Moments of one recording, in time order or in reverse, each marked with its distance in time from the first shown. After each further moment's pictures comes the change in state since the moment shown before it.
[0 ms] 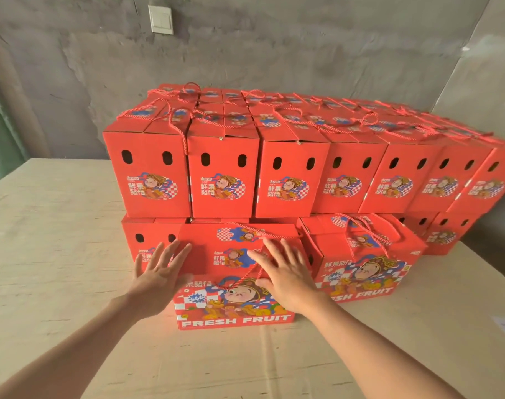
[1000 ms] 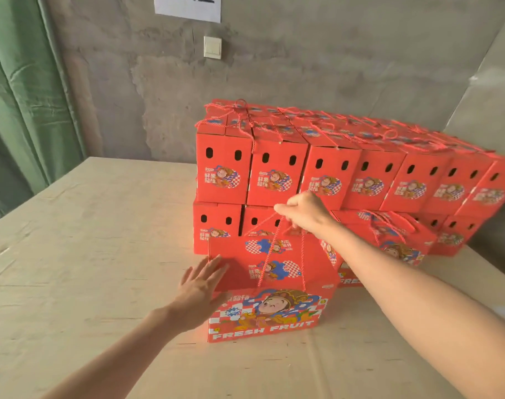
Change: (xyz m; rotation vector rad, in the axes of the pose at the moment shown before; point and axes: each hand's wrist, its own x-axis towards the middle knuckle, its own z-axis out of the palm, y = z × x) left_hand -0.145 -0.033 0.000 -0.135 0.069 0.157; right_hand -0.028 -0.141 -0.156 0.583 0.220 0.192
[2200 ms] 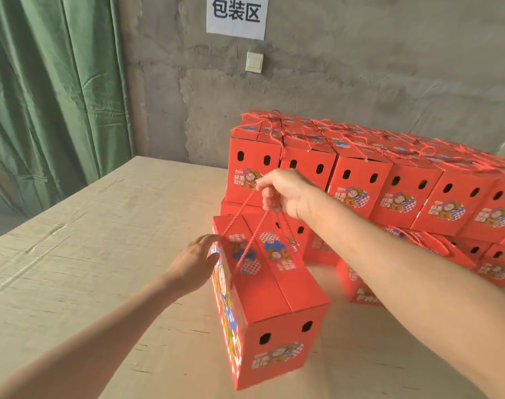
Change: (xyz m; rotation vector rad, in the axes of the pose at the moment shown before) left_hand -0.021 -0.008 -0.047 -0.329 0.370 -0.187; right_hand -0.020 -0.111 -0.001 0.672 -0.294 0.196
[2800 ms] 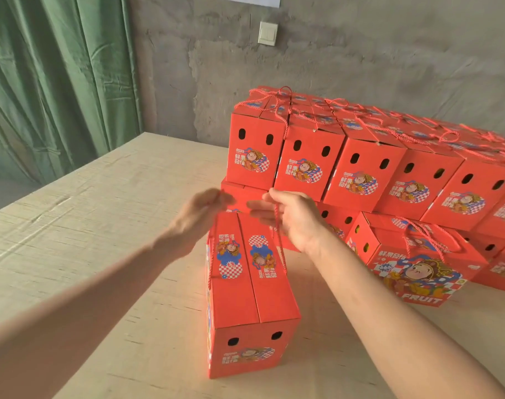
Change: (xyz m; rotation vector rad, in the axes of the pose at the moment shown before) left_hand 0.012 0.075 -0.027 -0.675 0.063 -0.231; right_hand 0.001 0.087 -0.024 0.340 -0.161 -0.124
